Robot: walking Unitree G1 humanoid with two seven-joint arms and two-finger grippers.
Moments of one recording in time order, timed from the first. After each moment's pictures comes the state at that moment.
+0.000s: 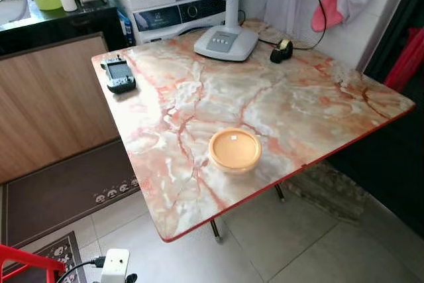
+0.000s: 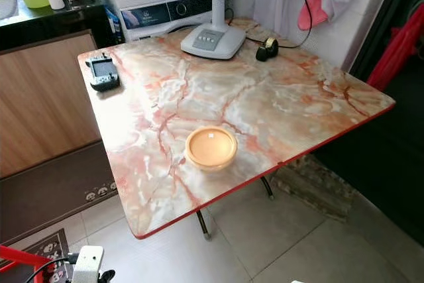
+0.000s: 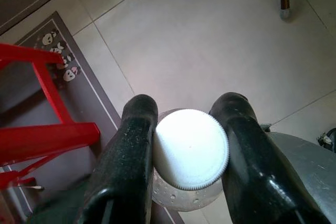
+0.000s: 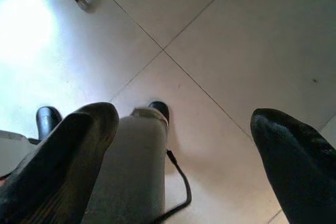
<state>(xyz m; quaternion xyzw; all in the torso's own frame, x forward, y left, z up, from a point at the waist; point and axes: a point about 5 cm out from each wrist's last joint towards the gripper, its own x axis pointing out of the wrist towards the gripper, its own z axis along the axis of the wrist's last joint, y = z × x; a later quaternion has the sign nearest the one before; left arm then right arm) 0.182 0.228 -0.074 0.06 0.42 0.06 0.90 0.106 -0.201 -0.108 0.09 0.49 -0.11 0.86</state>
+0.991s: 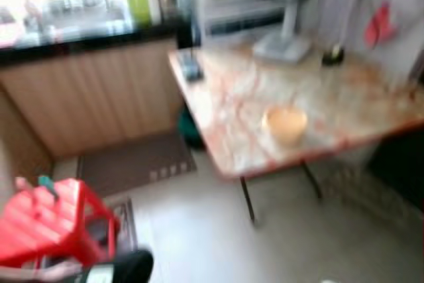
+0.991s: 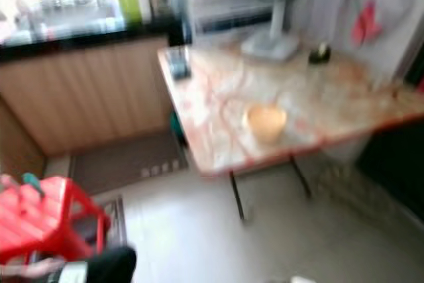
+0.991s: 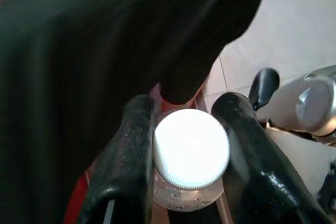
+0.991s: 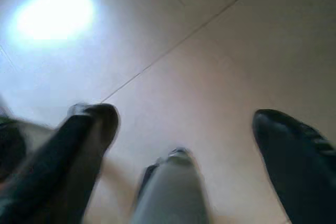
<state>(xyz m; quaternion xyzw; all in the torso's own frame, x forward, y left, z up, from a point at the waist) 0.143 0.254 -0.086 0.04 0.48 0.11 0.87 0.110 -0.190 -0.109 0.11 0.49 -0.12 0.86</state>
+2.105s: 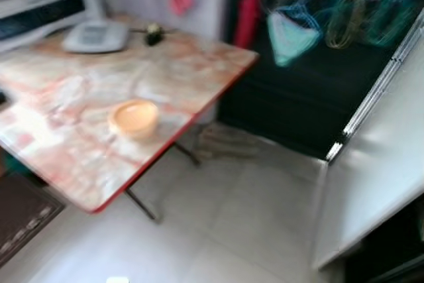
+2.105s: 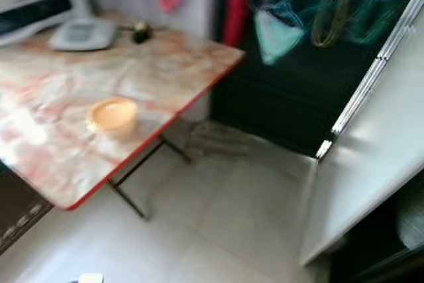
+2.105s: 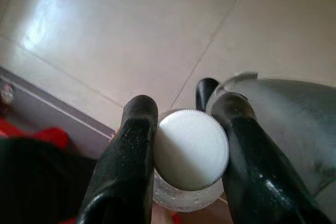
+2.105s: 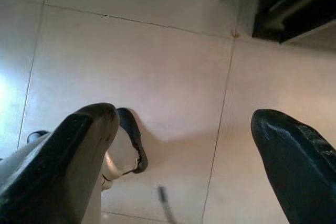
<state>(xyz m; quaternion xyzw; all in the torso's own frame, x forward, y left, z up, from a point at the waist) 0.136 0.229 -0.095 0.05 0.49 0.07 0.87 0.099 -0.204 -0.110 0.11 0.51 -0.14 0.84</state>
